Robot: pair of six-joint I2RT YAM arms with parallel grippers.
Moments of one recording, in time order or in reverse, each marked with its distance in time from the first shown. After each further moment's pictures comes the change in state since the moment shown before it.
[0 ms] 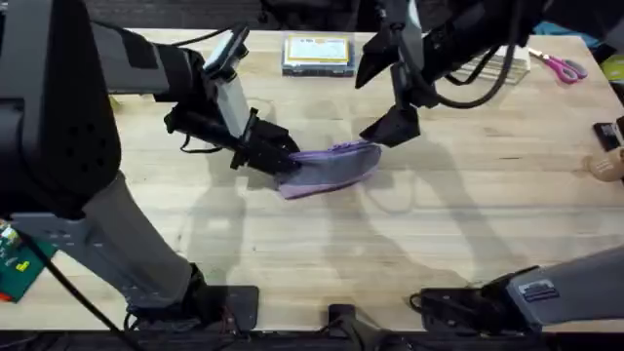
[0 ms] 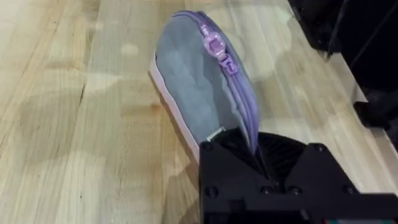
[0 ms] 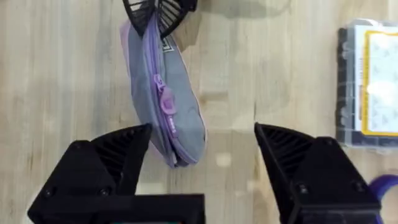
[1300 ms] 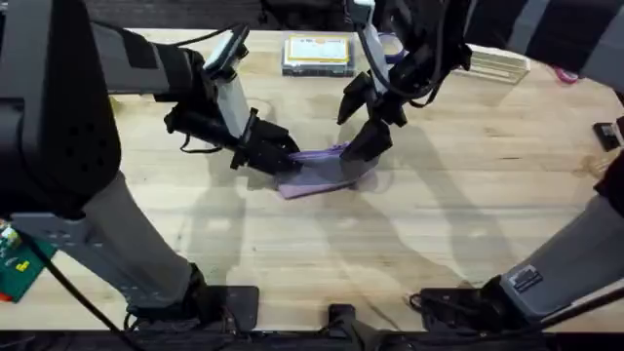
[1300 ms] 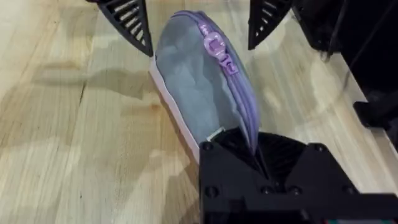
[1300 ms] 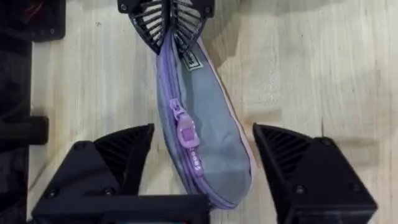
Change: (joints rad) left arm 0.000 0.000 0.000 0.000 0.000 0.000; right arm 0.022 0.210 0.000 -0.030 -0.149 0.126
